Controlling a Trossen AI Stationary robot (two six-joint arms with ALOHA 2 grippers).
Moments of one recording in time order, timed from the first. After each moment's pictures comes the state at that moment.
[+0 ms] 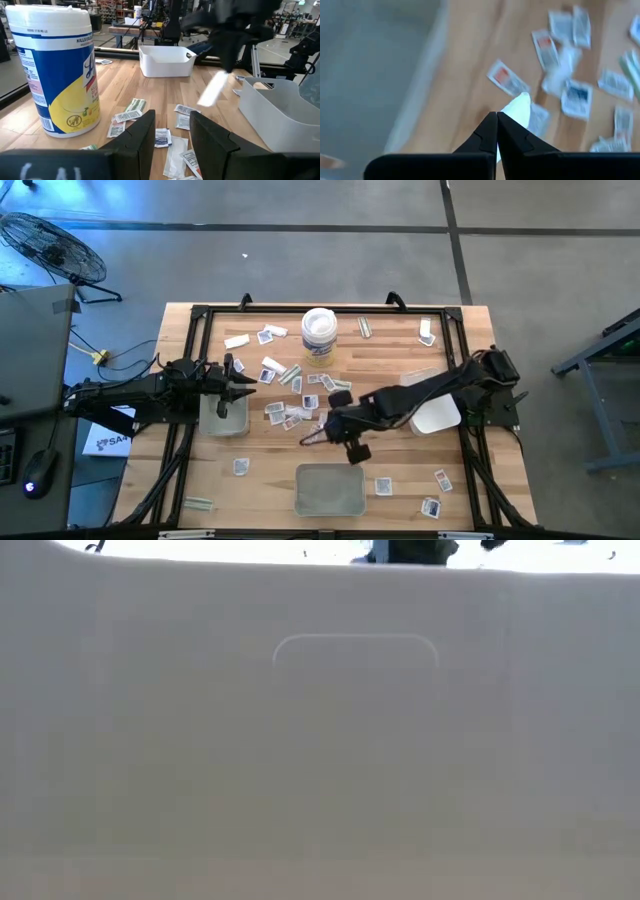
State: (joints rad) left arm 0.14 0.10 0.02 0.01 0.14 -0.06; right arm 0.29 1.80 1.43 -0.64 0.06 -0.09
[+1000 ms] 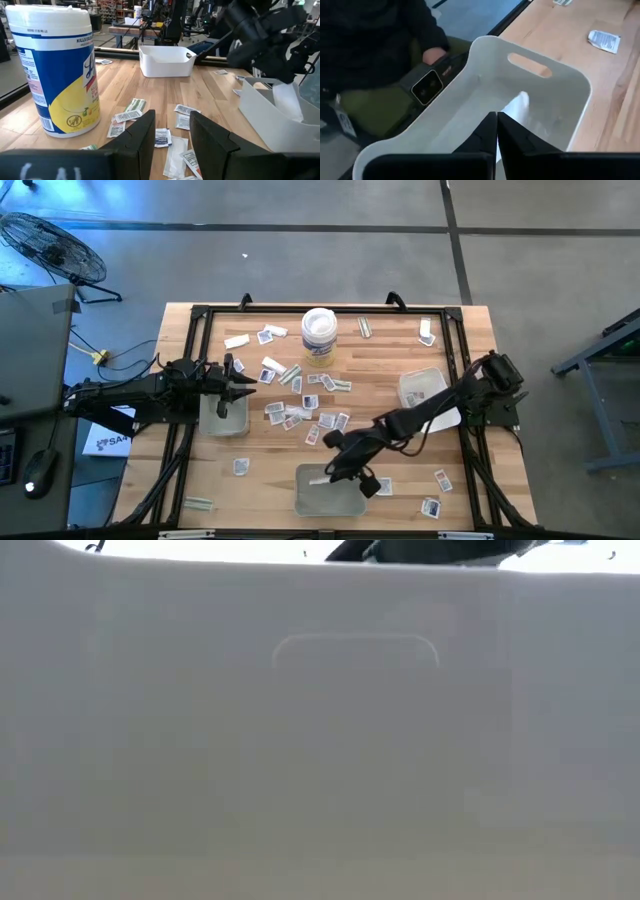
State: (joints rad) left arm 0.14 0.10 0.02 0.01 0.14 -0.06; right arm 0.40 1.80 1.09 0.11 -0.26 -0.06
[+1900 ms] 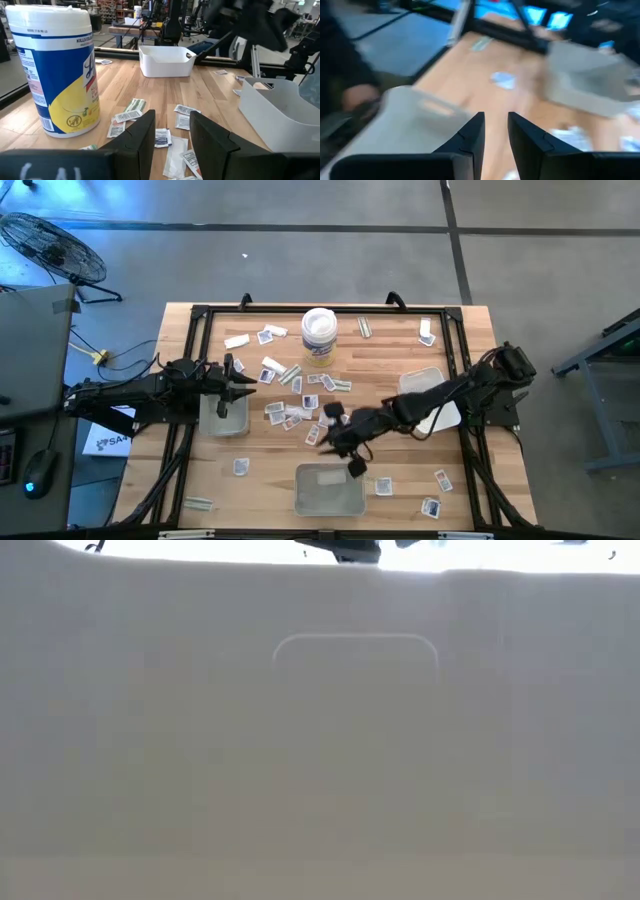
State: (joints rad) left arm 0.14 0.10 0.02 0.01 0.14 -0.06; right arm 0.31 1.68 1.10 0.15 0.00 -0.13
